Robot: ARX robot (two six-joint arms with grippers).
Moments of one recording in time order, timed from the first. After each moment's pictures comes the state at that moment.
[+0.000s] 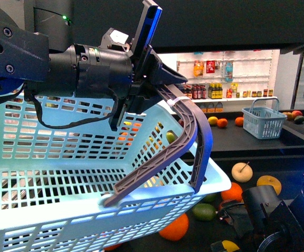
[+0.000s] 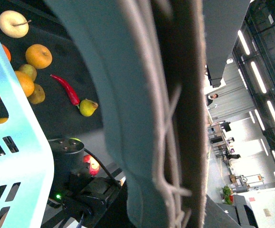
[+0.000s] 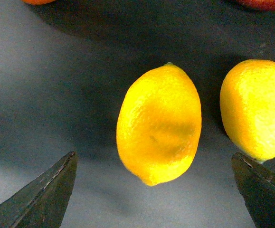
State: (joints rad) left arm -0.35 1.87 1.36 0.39 0.72 -0.88; right arm 0.08 2.65 1.57 0.22 -0.01 -0.18
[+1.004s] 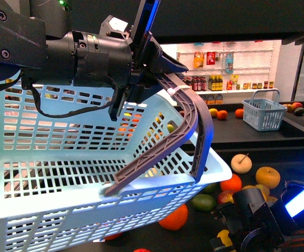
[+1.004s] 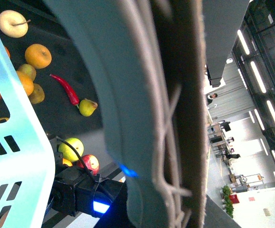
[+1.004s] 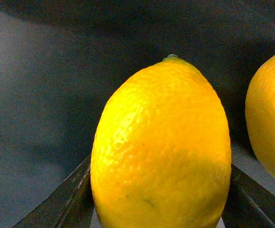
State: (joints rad) left arm -0.35 1.87 1.36 0.39 0.72 -0.88; right arm 0.07 2.84 1.81 0.14 0.00 -0.15
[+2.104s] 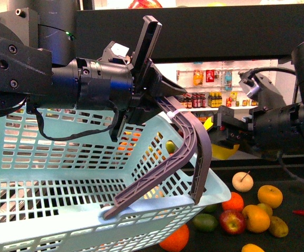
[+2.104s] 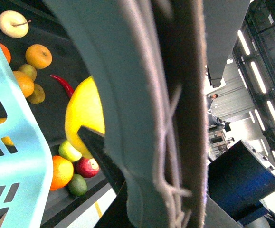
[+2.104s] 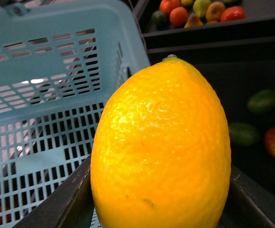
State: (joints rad) left arm -0.35 1.87 1.36 0.39 0.72 -0.88; right arm 0.14 1.80 1.15 0.33 -0.31 0.26
